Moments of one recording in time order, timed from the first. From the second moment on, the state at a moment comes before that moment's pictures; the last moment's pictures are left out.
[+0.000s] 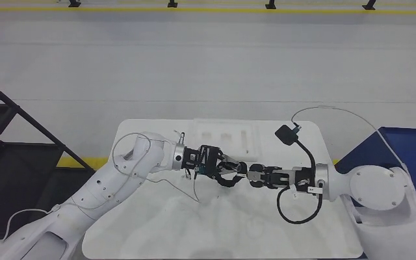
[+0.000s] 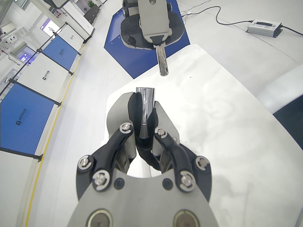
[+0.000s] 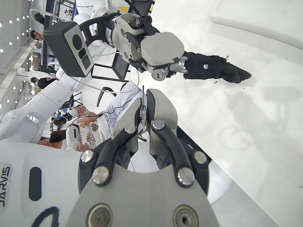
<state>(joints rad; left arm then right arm) 0.70 -1.00 -0.66 -1.50 1.59 -0.86 0.52 -1.24 -1.00 1.44 -2.16 -0.03 0.34 1.27</state>
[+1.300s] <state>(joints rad) 0.73 -1.02 -0.70 -1.51 1.63 -0.91 0.49 -1.25 -0.96 1.40 -2.19 -0.13 0.39 1.17</state>
